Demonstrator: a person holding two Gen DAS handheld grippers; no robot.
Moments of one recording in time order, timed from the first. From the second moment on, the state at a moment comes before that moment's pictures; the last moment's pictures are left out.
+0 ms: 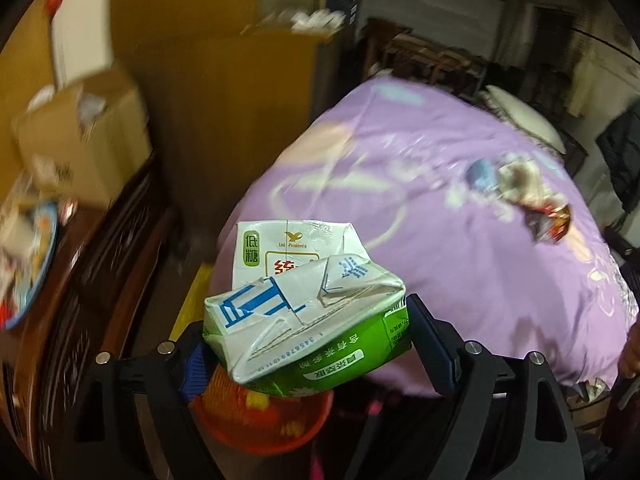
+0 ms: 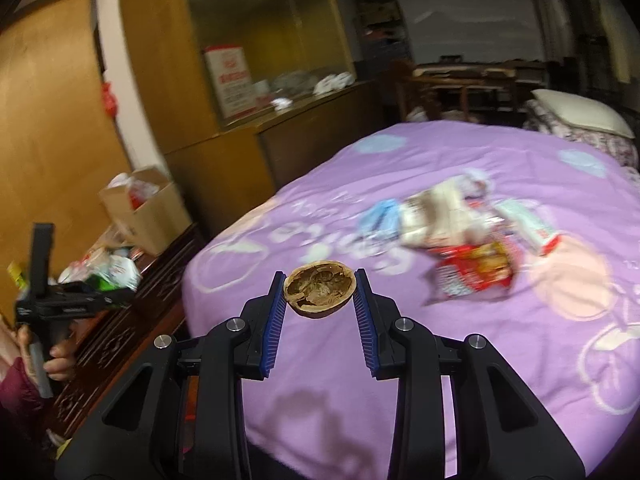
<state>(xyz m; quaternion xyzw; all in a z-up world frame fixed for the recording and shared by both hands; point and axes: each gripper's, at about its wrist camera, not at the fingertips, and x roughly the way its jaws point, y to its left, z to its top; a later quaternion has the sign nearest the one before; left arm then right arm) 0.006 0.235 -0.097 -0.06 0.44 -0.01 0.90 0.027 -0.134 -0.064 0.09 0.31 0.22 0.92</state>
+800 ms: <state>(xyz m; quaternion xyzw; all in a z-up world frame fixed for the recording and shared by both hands) -0.023 0.392 -0.153 -0.15 0.44 0.12 0.88 0.045 0.163 -0.136 -0.06 0.48 0.45 0.75</state>
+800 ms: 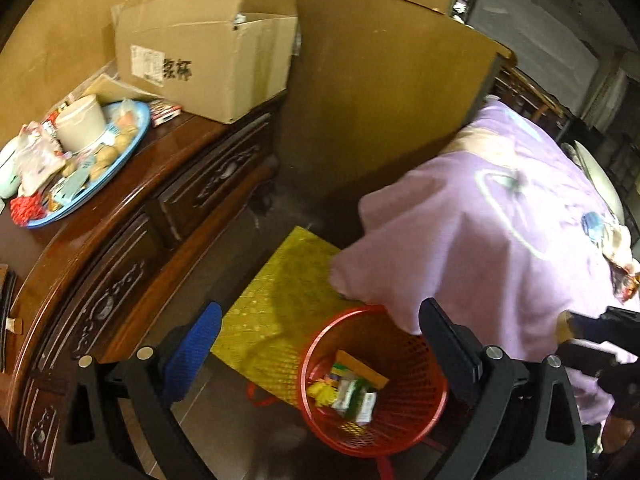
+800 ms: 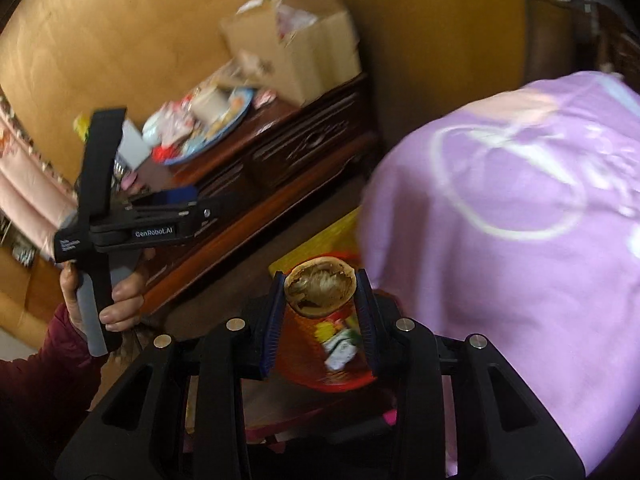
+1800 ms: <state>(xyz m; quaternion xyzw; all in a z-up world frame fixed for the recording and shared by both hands) 0.008 0.204 -0.095 0.00 0.41 -0.01 0.91 0.041 -0.117 -0.071 0.08 0.33 0.20 0.92</state>
